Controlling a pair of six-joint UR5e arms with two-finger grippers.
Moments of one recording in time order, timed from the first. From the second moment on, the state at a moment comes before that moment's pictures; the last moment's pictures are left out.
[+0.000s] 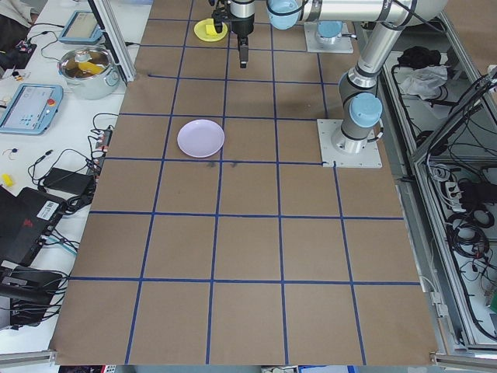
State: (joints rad) left arm -1.55 -1.50 -1.65 -1.56 1.57 -0.07; right arm 1.28 -1.18 1.80 -1.97 -1.63 -0.31
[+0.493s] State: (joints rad) left arm -1.54 -1.49 -1.65 -1.56 1.57 -0.07; right arm 1.27 -1.18 1.86 -1.99 -1.69 -0.30
